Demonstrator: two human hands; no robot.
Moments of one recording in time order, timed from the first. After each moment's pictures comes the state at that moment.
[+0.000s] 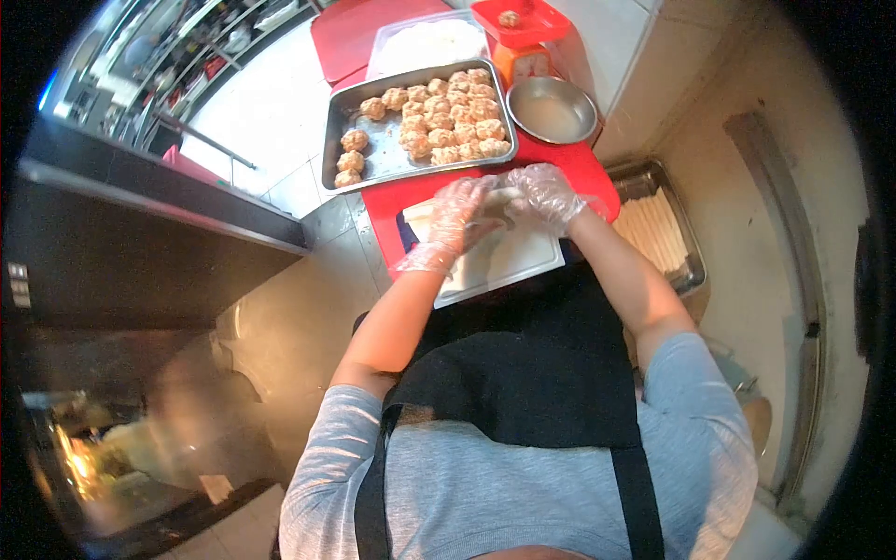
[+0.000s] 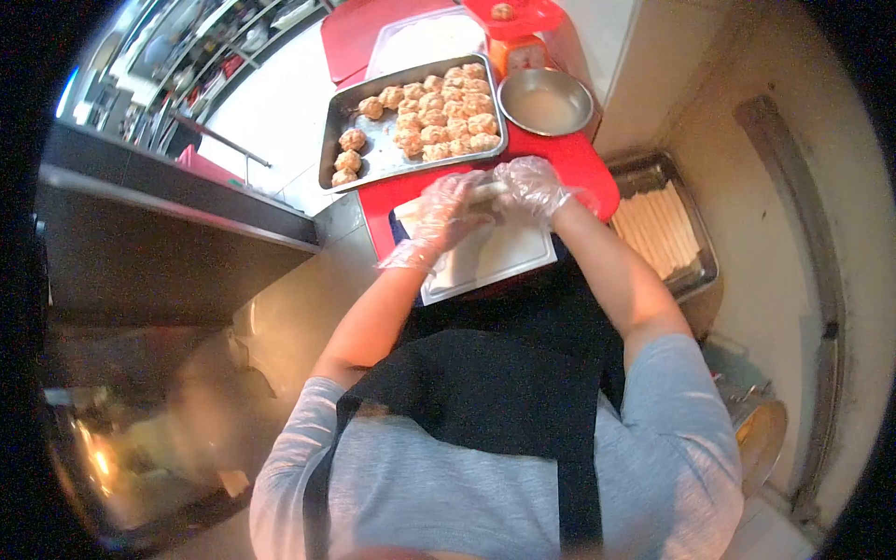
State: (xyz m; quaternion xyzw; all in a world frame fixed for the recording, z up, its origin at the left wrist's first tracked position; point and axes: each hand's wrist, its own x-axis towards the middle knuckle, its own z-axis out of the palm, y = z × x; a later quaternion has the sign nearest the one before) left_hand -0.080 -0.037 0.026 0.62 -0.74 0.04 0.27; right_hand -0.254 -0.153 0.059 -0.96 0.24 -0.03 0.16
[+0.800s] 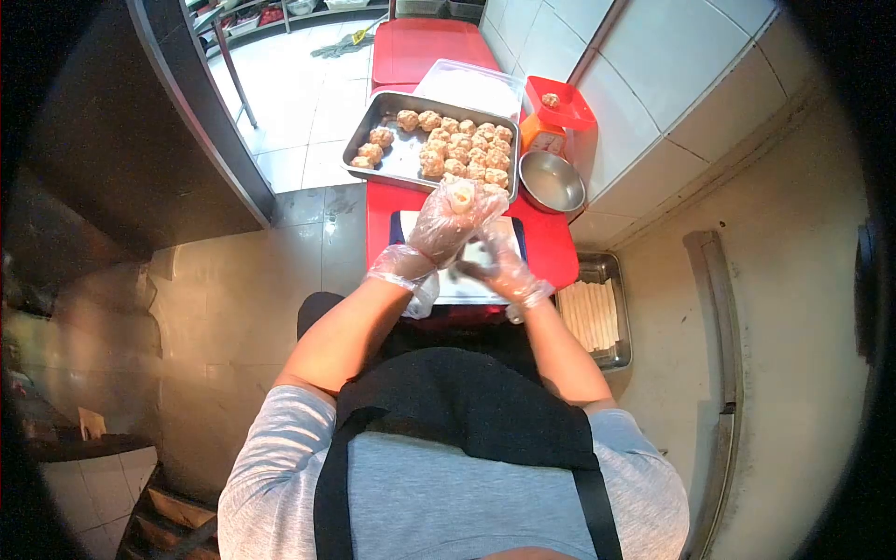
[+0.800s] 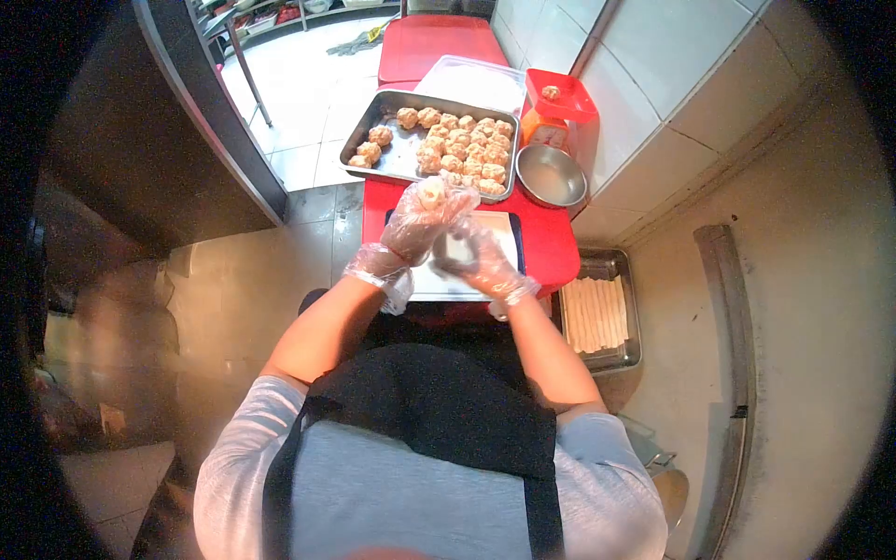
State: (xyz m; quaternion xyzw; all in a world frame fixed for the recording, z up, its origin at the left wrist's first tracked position) left_hand -0.108 0.029 0.151 0.41 -0.39 -0.41 0.71; right_hand -0.249 -0.041 0.113 -0.86 0.17 -0.24 0.43
